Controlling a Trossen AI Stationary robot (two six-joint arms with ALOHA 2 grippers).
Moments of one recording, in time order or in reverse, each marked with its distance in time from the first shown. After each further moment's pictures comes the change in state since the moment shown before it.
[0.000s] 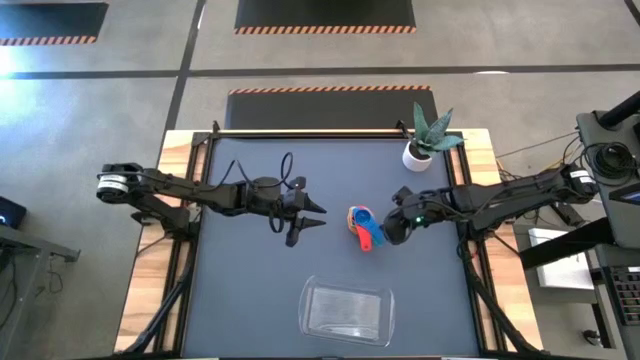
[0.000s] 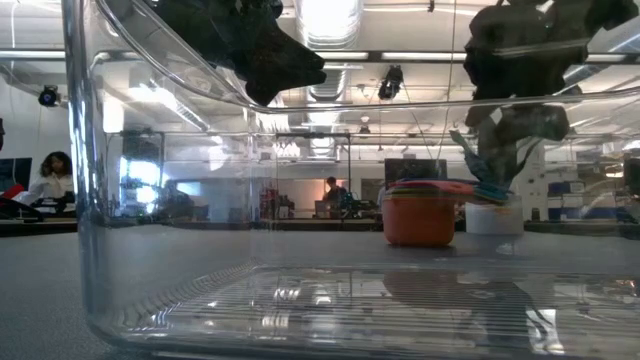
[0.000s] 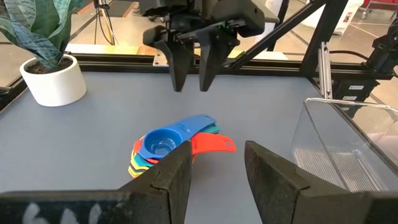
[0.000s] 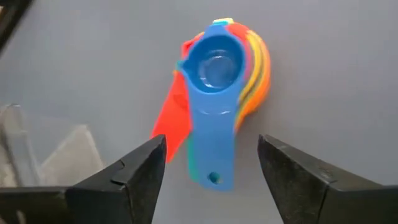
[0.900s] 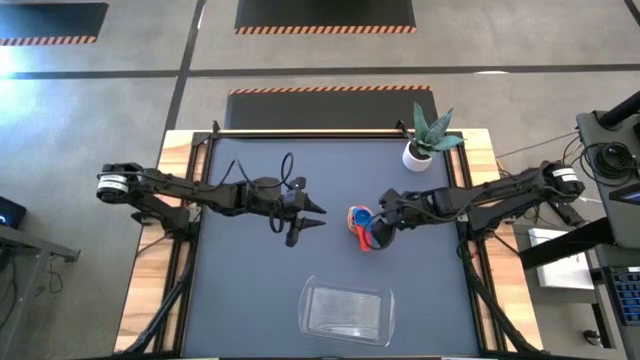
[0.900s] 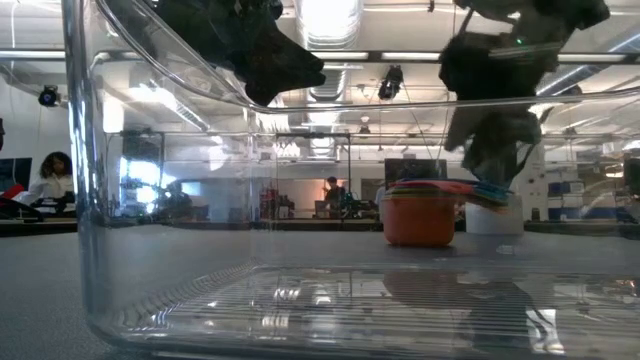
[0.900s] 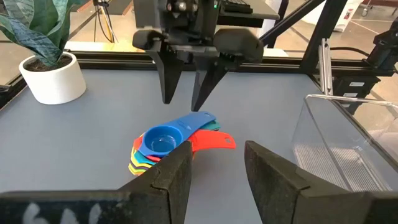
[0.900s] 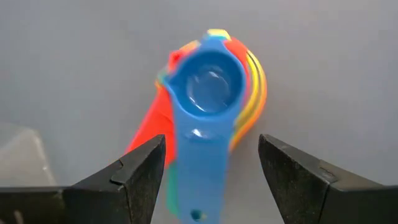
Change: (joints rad) left arm 0.000 0.000 0.000 -0.011 0.000 0.005; right arm 0.001 0.190 0.091 -0.024 0.090 -0.115
